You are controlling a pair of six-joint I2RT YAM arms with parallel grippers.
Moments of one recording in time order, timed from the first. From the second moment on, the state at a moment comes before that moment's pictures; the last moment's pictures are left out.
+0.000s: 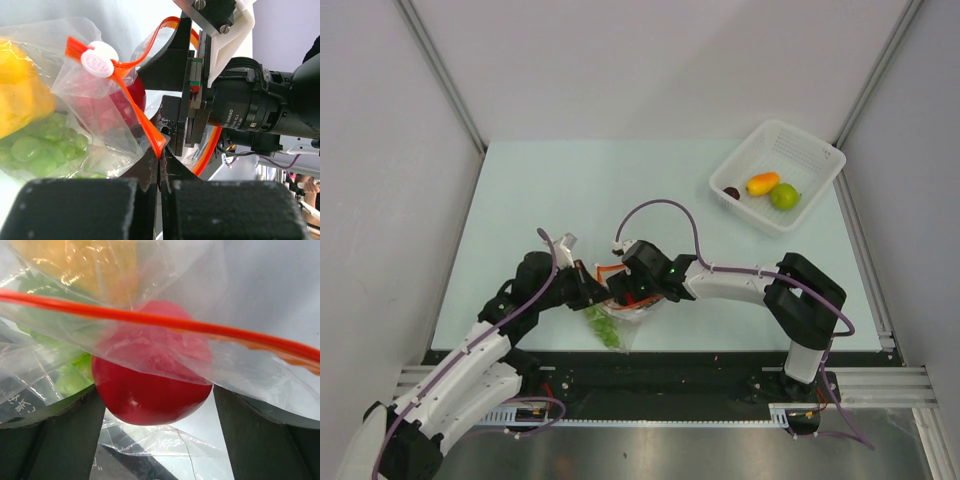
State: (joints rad) left arm -0.49 0.72 0.46 -0.31 0.39 -0.81; right arm 1.04 1.78 1.13 -0.29 -0.07 0.46
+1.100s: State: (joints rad) left arm -0.49 0.68 0.46 -0.30 0.37 -0.82; right arm 1.04 1.79 1.14 -0.11 -0.09 0.46
